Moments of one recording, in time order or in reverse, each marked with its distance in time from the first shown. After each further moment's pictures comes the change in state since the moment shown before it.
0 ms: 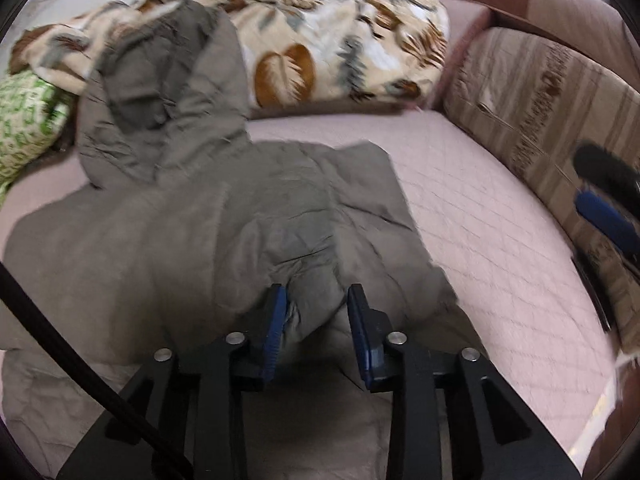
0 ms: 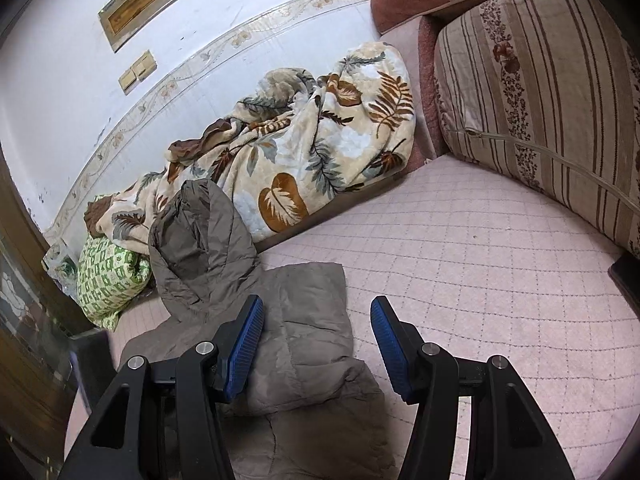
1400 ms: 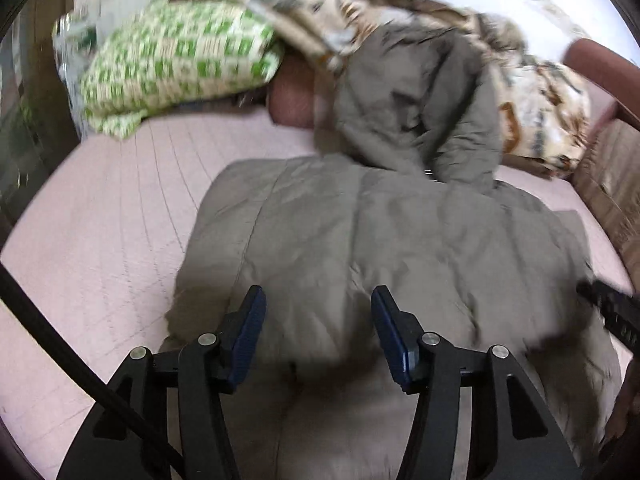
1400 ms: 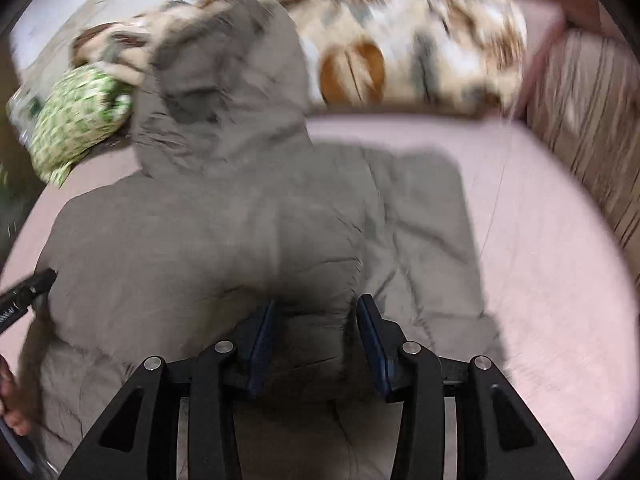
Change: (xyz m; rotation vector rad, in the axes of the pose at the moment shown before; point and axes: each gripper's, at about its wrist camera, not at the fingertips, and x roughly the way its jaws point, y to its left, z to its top) left arm -0.084 0.236 -0.050 -0.238 -0.103 0.303; right arm 0.127 0.122 -0.081 -0.414 0.296 -0.155
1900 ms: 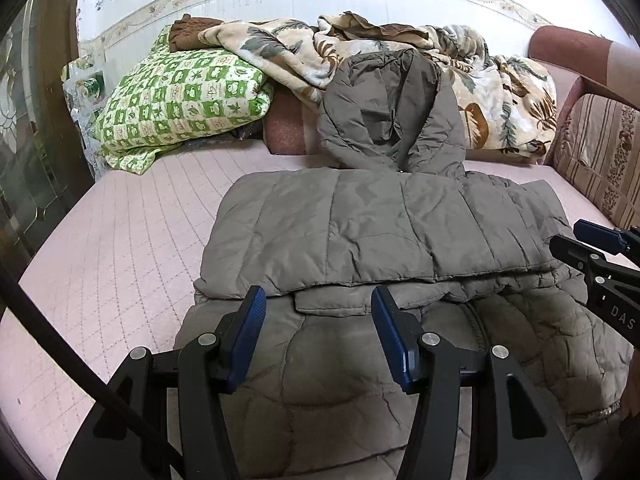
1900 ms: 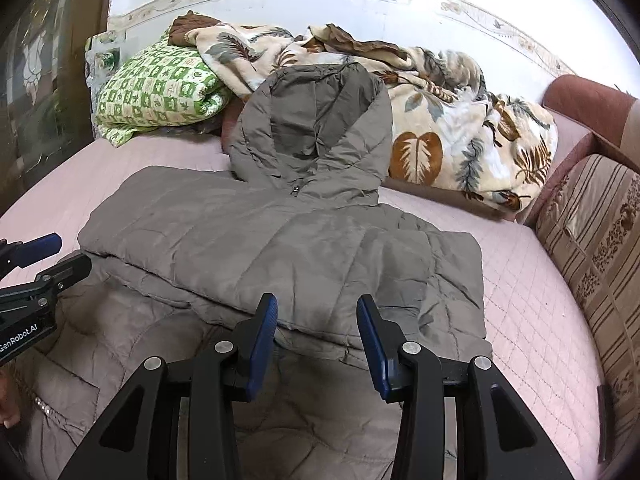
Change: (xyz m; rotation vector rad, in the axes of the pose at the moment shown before) left arm -0.052 -0.013 -0.047 0.080 -0.124 0.033; right arm -0.058 0.077 -0.031 -0.249 -0.173 -0.001
